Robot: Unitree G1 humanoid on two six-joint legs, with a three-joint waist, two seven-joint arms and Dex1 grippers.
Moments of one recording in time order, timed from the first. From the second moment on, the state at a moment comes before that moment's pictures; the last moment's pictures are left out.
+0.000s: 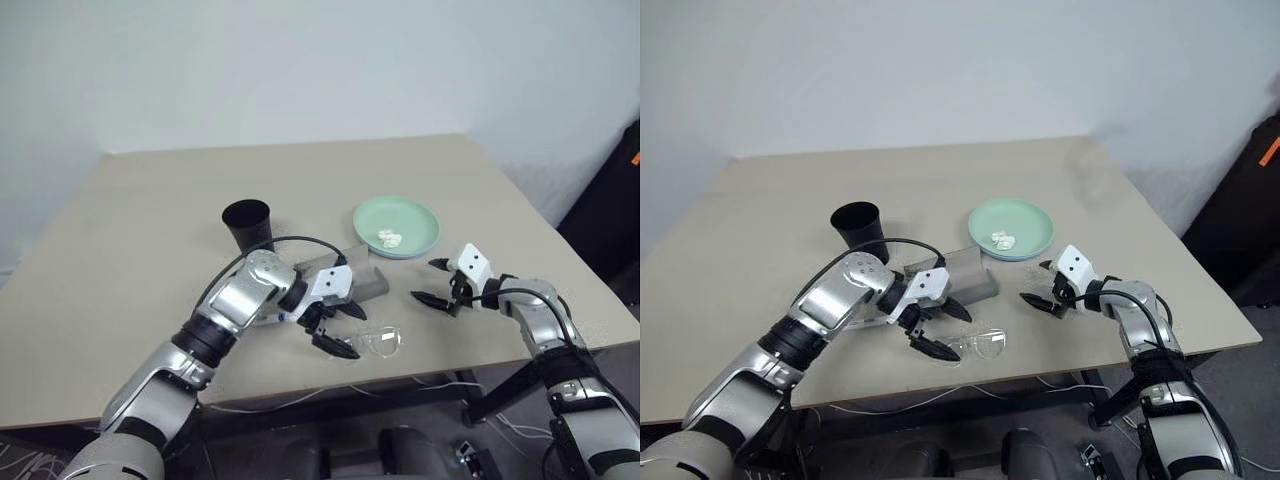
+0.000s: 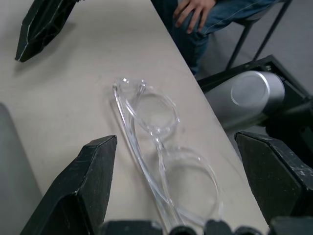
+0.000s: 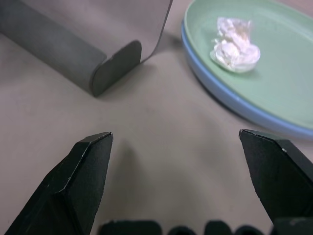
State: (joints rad) left arm -0.69 0.48 -0.53 0.25 -0.16 0.36 -1.43; right arm -0.48 -0.50 0.09 0.55 0.04 -0.05 0.95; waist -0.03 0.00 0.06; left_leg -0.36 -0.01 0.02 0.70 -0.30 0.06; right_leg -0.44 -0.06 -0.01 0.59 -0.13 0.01
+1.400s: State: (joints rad) left arm -0.77 0.37 -0.55 0.46 -0.03 0.28 -1.51; right arm -0.39 -0.50 0.07 0.44 0.04 -0.01 0.86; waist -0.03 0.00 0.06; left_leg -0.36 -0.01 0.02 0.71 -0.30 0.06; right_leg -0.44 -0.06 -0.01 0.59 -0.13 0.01
